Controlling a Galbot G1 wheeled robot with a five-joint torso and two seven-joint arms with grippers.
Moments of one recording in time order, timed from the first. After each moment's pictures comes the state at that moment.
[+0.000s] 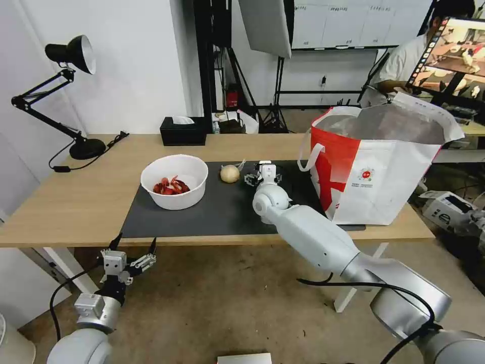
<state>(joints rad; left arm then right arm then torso) 1.62 -1.04 -0.59 -1.97 -0.35 -0.14 -0.10 -0.25 1.34 -0.43 1.11 0.99 -0.30 0.70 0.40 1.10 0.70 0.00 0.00</state>
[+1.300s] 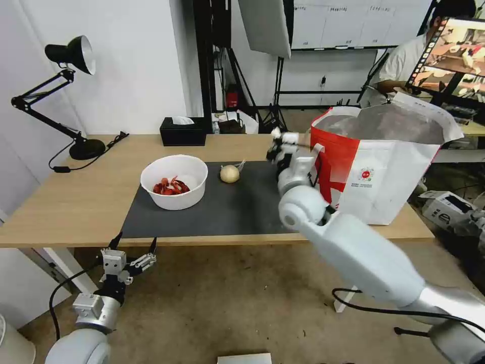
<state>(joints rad) 1.62 -1.04 -0.59 -1.99 -0.36 -0.14 -0.10 -0.31 1.03 -0.31 1.80 0.82 -0.15 0.82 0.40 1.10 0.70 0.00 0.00</state>
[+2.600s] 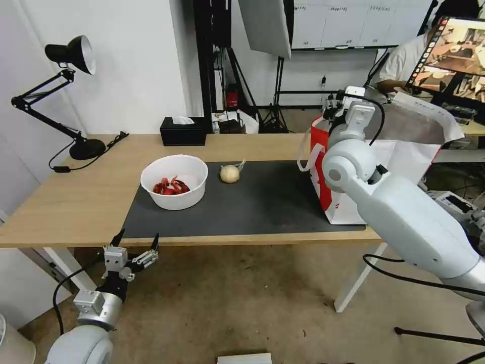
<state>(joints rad) 1.61 -1.03 -0.58 -2.00 -0.39 -0.14 -0.10 -0.23 0.91 -0.23 1.75 0.98 -0.28 0.97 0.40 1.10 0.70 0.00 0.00</state>
